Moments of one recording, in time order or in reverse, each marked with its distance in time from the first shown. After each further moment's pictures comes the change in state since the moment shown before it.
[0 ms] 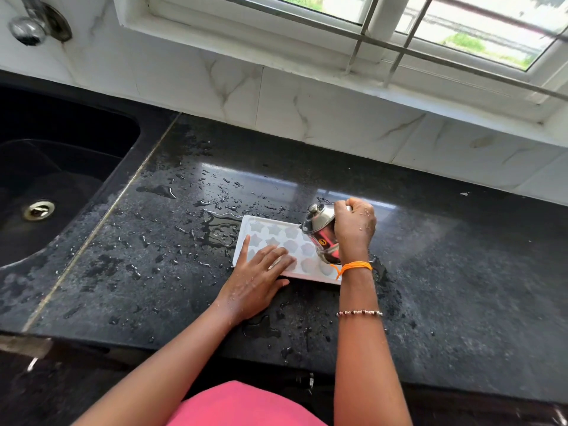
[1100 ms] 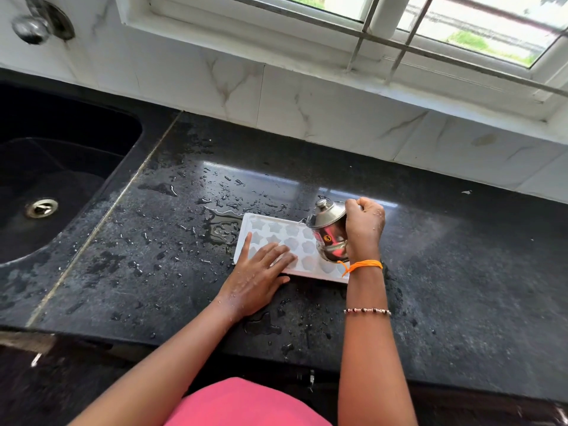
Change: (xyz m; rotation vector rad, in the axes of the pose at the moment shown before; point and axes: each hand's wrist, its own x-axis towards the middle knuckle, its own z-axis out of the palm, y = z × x) left_hand 0.001 0.001 -0.005 0.019 -0.035 0.019; right_hand 0.008 0.013 -0.007 0.209 -0.015 0.071
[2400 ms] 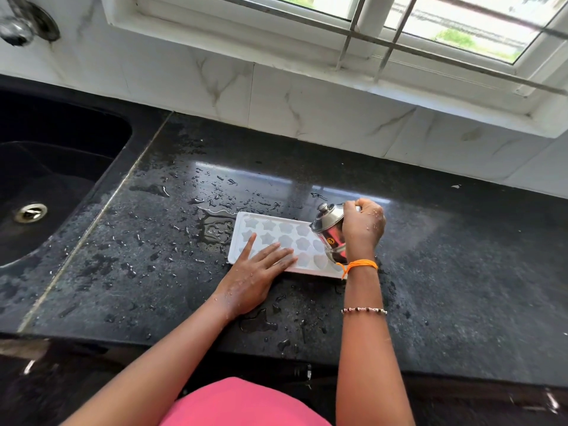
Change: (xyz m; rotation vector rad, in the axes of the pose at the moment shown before) left_hand 0.001 0.001 -0.004 0.035 -0.107 0.125; right_hand -0.009 -0.003 -0.015 -0.243 0.104 -0.057
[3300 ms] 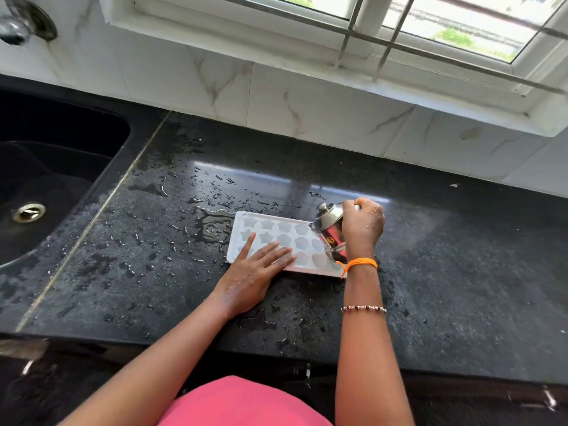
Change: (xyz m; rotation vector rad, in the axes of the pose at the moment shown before) left_hand 0.001 0.000 0.002 0.022 0.022 -0.004; right_hand 0.002 0.002 -0.001 0.013 -0.006 0.006
